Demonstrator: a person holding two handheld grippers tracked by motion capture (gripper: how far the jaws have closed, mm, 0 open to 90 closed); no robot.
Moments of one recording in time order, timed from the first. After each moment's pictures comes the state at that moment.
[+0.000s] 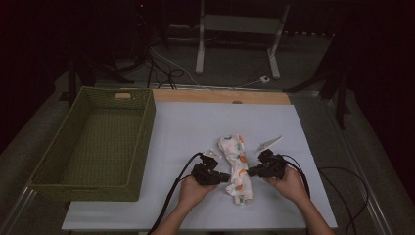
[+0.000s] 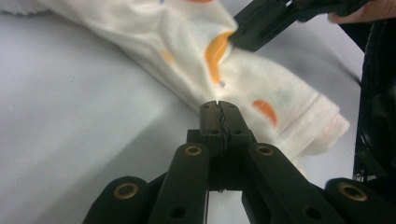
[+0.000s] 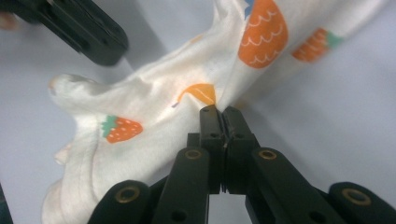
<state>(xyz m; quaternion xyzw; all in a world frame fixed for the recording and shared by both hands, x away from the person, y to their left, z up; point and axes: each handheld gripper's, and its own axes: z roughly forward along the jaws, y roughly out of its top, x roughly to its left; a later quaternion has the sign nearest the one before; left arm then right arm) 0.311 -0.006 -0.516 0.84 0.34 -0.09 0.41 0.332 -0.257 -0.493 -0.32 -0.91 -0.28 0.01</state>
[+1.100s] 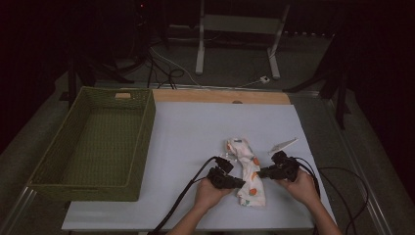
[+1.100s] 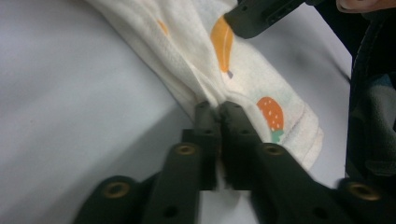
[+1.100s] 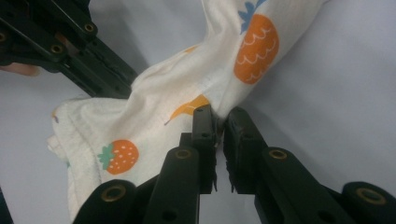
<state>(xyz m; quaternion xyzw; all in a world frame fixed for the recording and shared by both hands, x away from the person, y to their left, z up) 0.312 -0.050 -0.533 0.84 0.34 -0.13 0.40 0.328 -0.290 -0.496 -0.35 -0.89 -0.29 0.01</state>
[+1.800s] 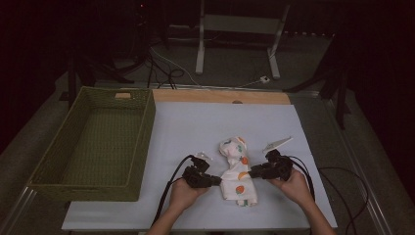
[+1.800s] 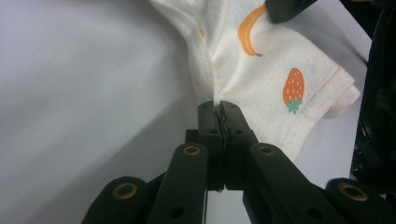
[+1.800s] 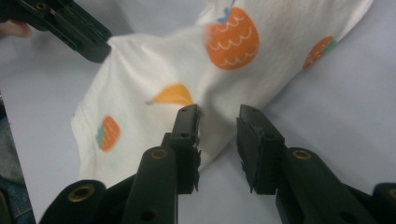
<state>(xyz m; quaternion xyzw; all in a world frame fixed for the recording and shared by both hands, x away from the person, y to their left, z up) 0.303 0.026 -0.517 0.84 0.36 -0.09 0.39 0.331 -0.271 -0.495 -0.34 -0.88 -0.33 0.03</state>
